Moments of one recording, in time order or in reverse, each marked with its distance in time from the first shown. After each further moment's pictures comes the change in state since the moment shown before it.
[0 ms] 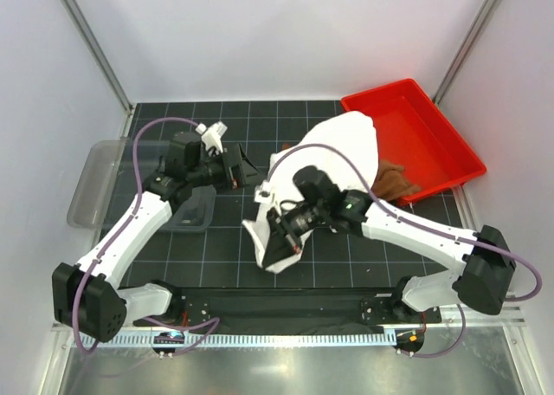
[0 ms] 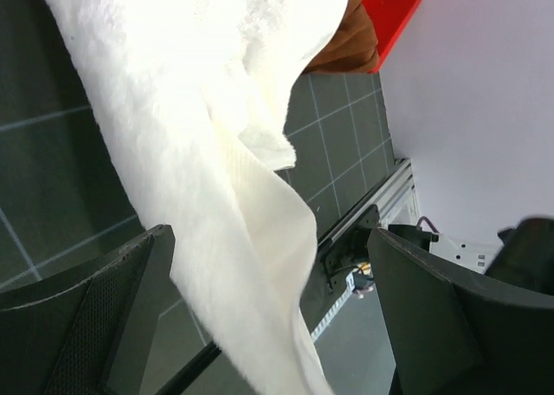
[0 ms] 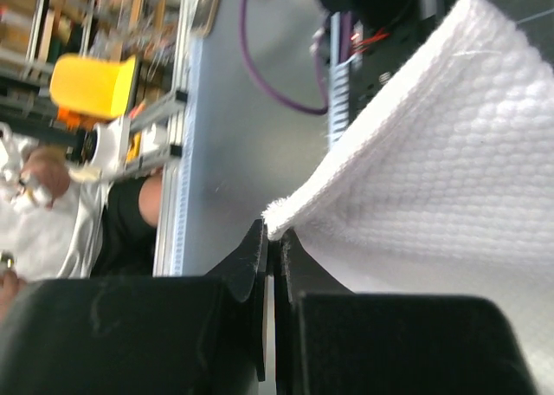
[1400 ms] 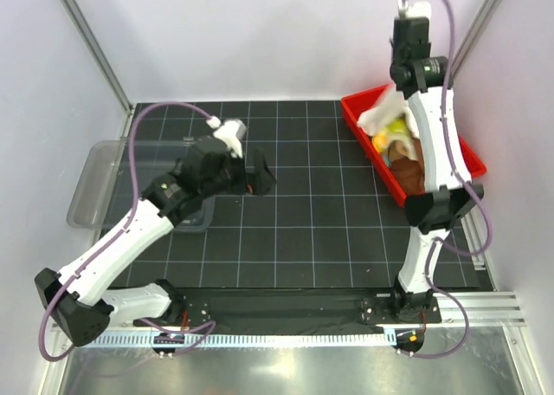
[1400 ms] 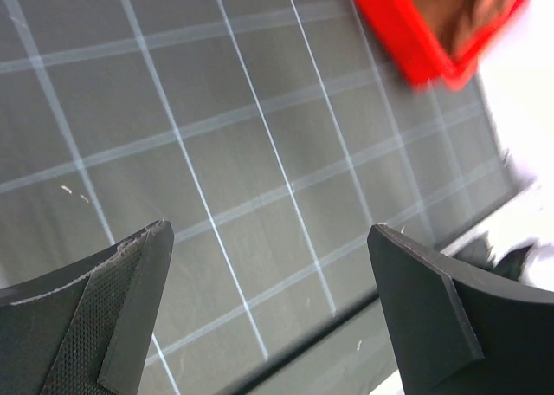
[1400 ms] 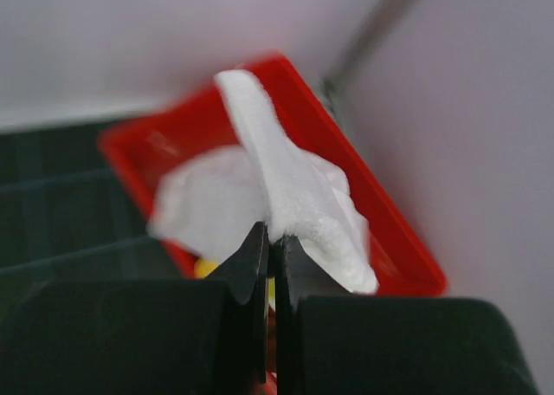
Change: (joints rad) left arm -0.350 -0.057 0.149 -0.194 -0.573 0.139; right arm -0.765 0.641 1.348 -0.674 1.545 -0.369
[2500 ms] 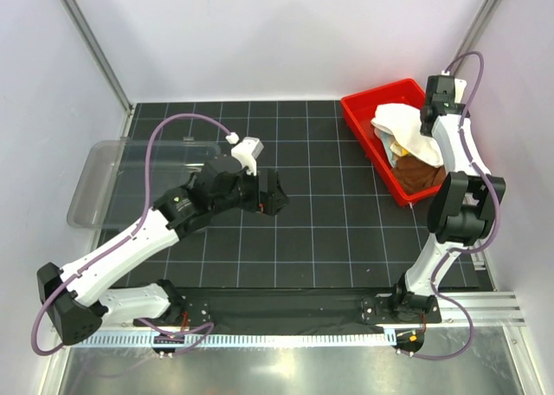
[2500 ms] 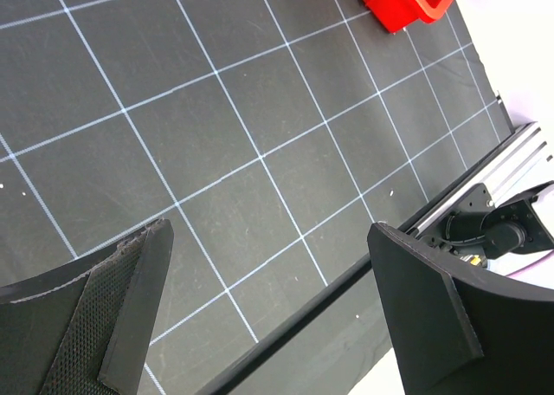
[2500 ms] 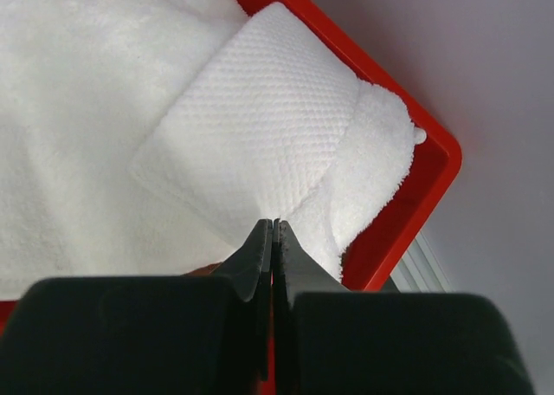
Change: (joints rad) left arm -0.115 -0.016 -0.097 0.086 0.000 0.003; right arm -0.279 -0.112 -0.713 0.316 -0.092 0.173
